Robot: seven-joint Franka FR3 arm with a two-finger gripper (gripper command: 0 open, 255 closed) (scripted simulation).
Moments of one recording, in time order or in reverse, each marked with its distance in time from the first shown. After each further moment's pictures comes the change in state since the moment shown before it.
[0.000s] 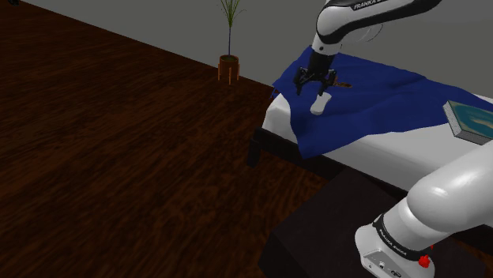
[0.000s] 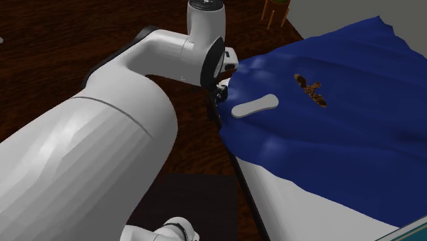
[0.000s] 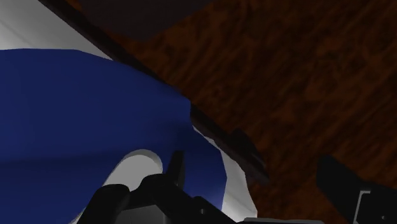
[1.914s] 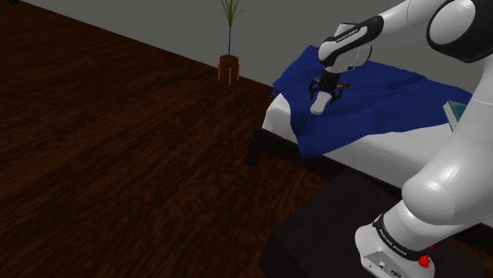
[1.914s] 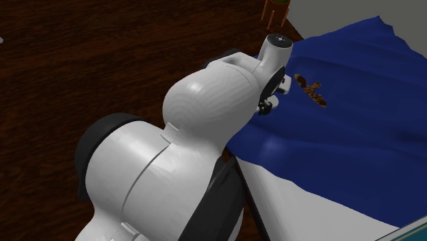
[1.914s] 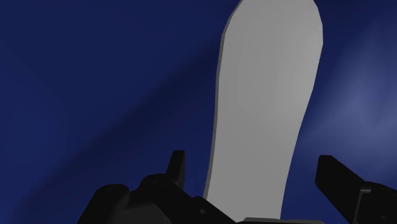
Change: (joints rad) arm -0.157 0.451 -0.151 0.254 -0.006 0.202 0.281
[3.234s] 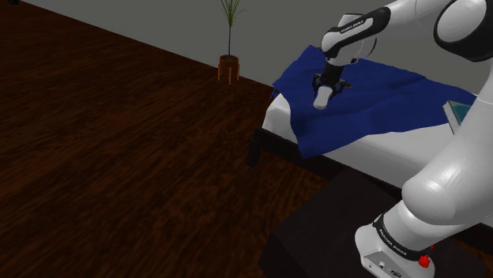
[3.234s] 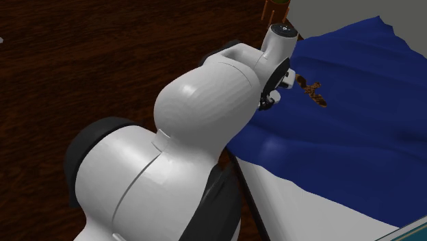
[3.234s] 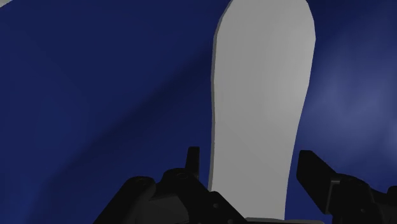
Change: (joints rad) arm 0.001 -0.037 -0.003 0.033 -0.006 -0.070 0.002
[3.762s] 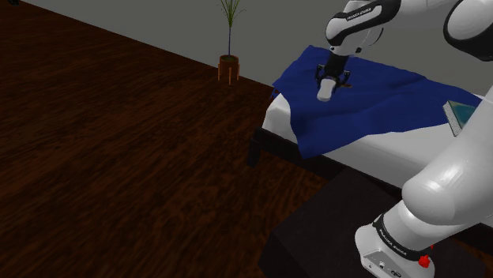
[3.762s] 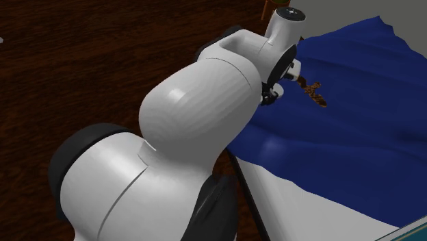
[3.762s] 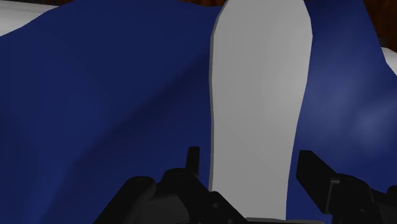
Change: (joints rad) arm 0.002 -0.048 -0.002 0.048 -0.008 -0.095 0.004
